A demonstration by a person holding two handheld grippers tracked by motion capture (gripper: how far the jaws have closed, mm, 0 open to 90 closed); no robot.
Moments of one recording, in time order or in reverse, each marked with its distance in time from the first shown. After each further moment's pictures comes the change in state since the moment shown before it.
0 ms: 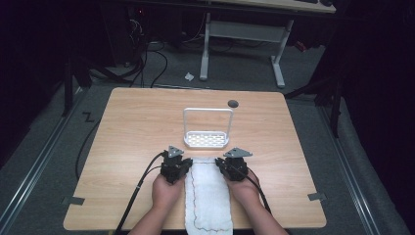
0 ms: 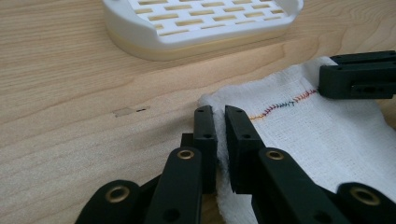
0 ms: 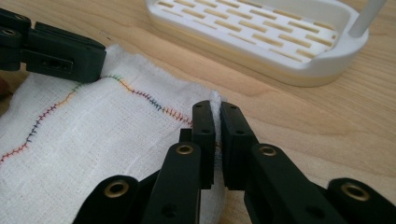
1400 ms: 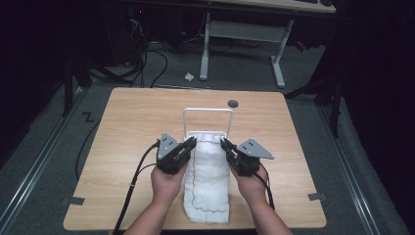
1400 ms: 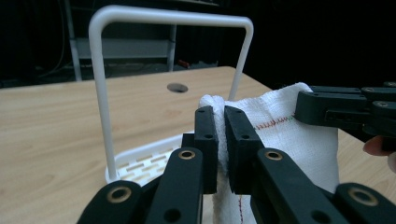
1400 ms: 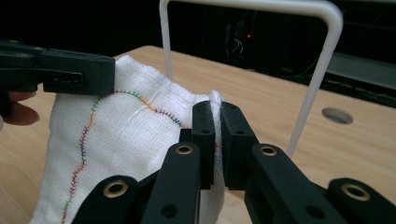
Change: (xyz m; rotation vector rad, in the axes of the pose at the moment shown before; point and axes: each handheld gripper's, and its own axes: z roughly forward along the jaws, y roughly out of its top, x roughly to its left) left arm -0.042 0.053 -0.075 -0.423 -0.033 0.127; right arm 0.015 0.052 -0.081 -0.396 -0.056 -0.052
